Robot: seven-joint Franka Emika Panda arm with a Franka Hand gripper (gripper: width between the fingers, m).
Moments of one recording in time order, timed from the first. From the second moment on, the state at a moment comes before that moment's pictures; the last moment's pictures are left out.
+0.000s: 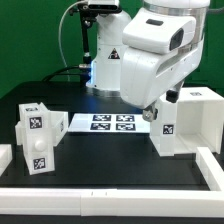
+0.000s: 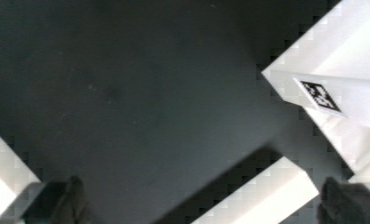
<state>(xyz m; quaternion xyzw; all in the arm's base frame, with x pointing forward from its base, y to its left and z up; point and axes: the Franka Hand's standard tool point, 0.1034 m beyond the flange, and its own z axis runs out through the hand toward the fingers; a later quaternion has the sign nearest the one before) 0.569 0.061 0.118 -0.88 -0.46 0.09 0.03</state>
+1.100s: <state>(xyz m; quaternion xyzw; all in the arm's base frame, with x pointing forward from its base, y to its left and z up) 0.548 0.036 0.120 -0.92 -0.35 0.14 0.04</state>
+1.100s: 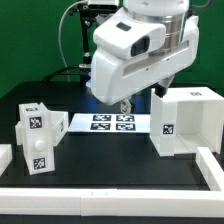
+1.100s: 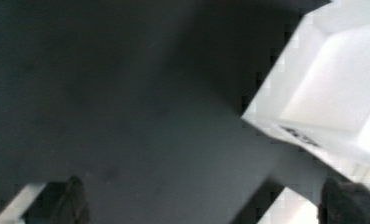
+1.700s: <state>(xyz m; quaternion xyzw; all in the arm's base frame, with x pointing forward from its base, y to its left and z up) 0.547 0.039 0.119 -0.95 -0.26 0.16 0.03</state>
